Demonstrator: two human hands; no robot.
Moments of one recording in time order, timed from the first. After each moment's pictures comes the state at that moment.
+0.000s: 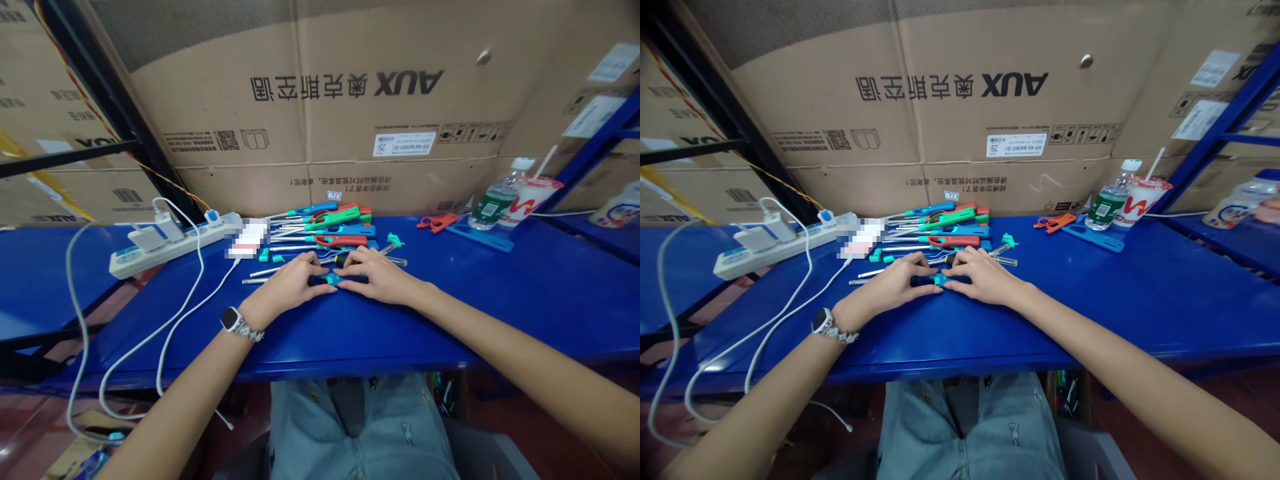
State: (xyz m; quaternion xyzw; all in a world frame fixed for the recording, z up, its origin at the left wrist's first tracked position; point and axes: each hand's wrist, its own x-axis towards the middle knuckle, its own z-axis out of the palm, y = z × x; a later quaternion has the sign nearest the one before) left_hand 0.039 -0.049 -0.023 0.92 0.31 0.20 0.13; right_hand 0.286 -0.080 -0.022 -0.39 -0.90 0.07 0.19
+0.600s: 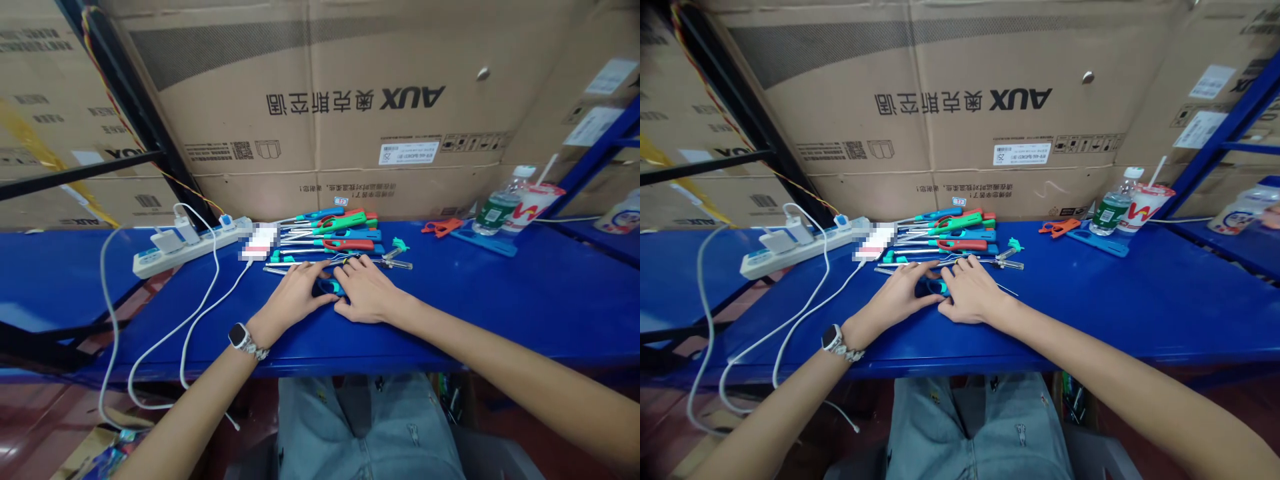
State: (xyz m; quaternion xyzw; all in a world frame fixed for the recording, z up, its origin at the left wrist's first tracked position) left_hand 0.031 -0.076 -0.029 0.89 0.37 0.23 0.09; right_hand 0.229 -0.104 -0.015 -0.47 -0.88 -0.10 0.06
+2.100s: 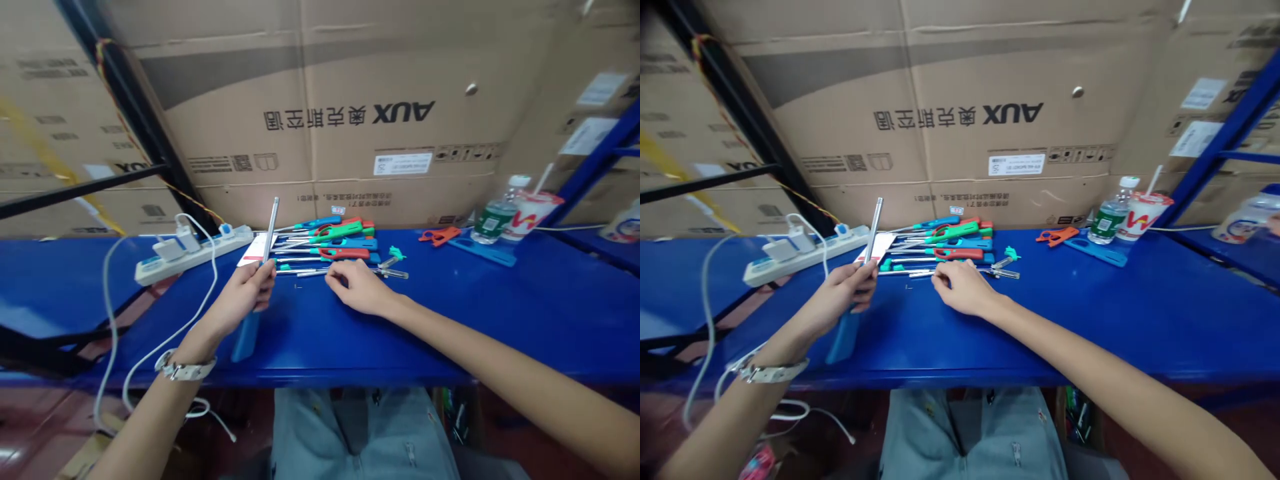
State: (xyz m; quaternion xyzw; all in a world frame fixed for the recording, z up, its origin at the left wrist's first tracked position) left_hand -0.007 -0.091 0.023 0.56 0.48 0.41 0.53; right_hand 0.238 -0.081 -0.009 -0.45 -0.83 0.14 0.30
